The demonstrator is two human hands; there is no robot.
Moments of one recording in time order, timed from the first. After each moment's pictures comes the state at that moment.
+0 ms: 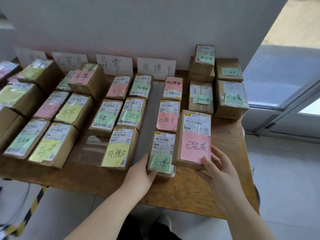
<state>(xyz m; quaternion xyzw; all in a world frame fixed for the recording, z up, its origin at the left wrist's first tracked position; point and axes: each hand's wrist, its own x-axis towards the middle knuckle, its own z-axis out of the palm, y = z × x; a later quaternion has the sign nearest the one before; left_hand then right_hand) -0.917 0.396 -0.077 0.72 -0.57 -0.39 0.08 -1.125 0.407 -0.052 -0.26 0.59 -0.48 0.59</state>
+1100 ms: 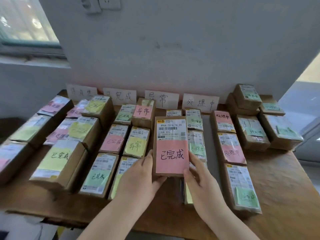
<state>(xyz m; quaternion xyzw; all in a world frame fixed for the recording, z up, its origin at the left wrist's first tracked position) -0.649 0.367 0.003 0.65 -0.73 -0.14 0.17 -0.813 0.382 0.014 -0.54 0.61 -0.35 0.46</state>
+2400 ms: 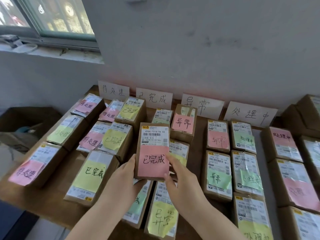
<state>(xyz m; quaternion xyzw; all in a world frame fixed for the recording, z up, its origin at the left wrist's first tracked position) -0.493 0.292 -0.016 0.73 -0.62 -0.24 0.16 -0.670 0.269 -0.009 -0.69 0.53 -0.20 0.45</state>
